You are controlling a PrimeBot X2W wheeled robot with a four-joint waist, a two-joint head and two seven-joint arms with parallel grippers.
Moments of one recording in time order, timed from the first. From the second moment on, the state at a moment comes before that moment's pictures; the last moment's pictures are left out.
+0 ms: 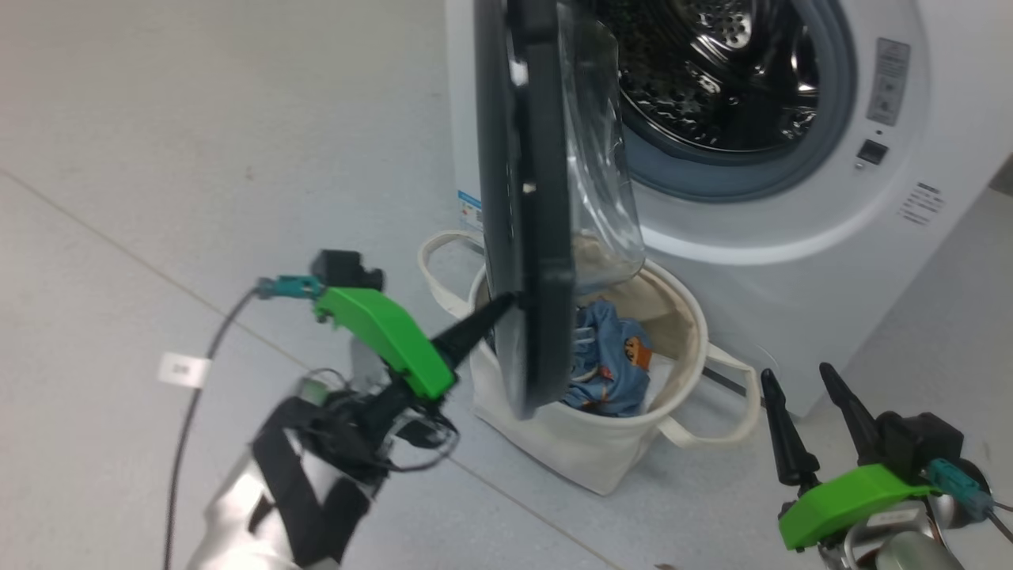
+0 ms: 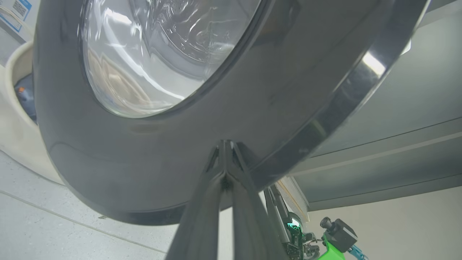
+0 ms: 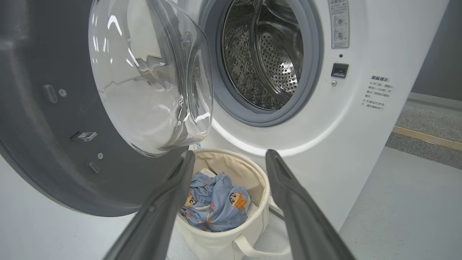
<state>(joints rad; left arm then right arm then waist) -0.65 0.04 -0.43 0.54 -1.31 -0.12 0.45 -0.13 -0.29 0.27 0.27 0.41 0.13 -0.25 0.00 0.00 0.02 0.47</state>
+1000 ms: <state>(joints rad) -0.83 0.20 -0.64 0.79 -1.17 -0.12 -0.09 -0.19 -0.25 0.25 0.19 0.39 0.13 -0.25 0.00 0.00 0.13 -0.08</state>
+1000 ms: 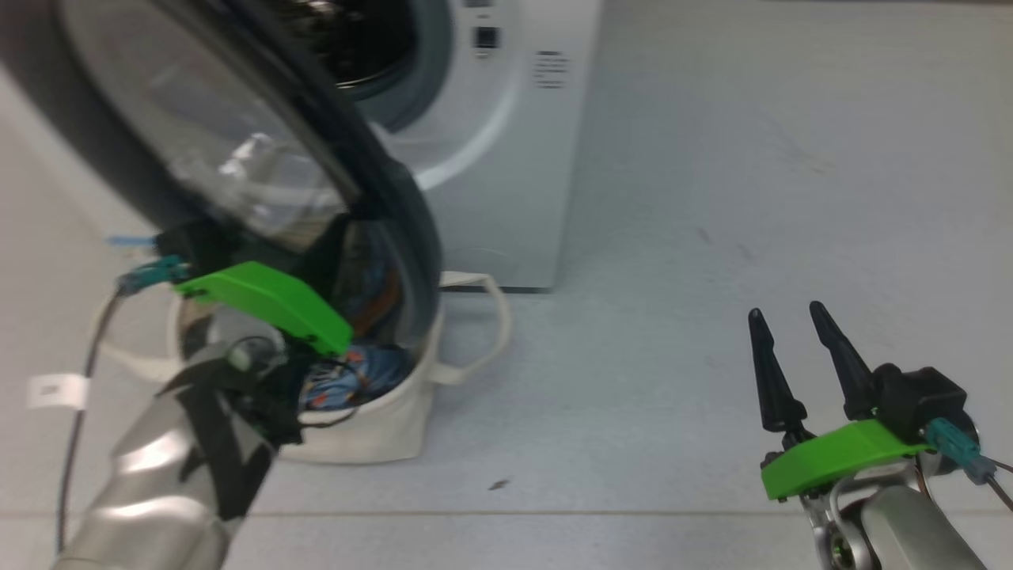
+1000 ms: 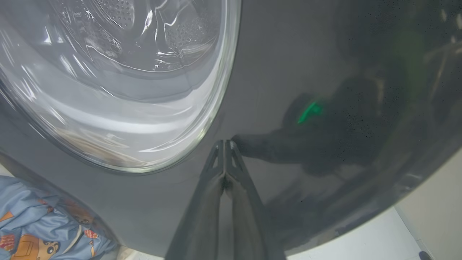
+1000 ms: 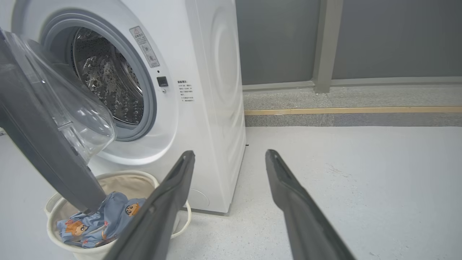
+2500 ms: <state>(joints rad) -0.13 0.49 -0.03 0.39 -0.61 -0.03 -0.25 -0.16 -0.23 0.22 0.20 0.35 0.13 -0.25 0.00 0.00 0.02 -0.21</state>
